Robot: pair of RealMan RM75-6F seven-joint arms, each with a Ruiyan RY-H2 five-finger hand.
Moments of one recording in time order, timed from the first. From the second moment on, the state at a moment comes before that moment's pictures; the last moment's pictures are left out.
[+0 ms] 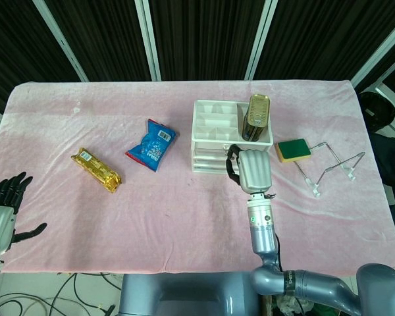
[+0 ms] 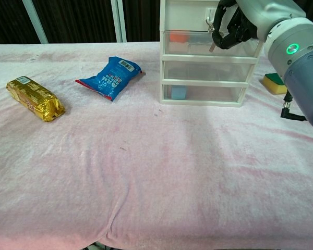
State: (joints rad) left arm -0.12 -1.18 -0.05 -1.58 1.54 1.52 -0.05; right arm 0.72 -1.80 0.42 -1.53 -1.08 1.43 -0.60
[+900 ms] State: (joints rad) left arm -0.12 -1.17 -0.05 -1.61 1.52 1.50 -0.05; right arm 0.73 -1.83 0.41 -1.51 -1.11 1.44 -0.60
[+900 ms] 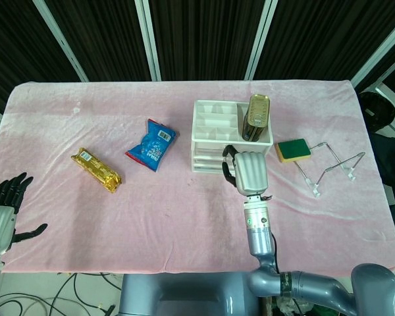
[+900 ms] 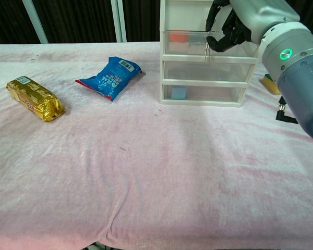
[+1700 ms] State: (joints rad) left arm -0.11 -1.17 -0.05 -1.61 1.53 1.50 -0.03; right arm 0.54 -1.63 0.13 -1.72 -1.34 1.56 -0.52
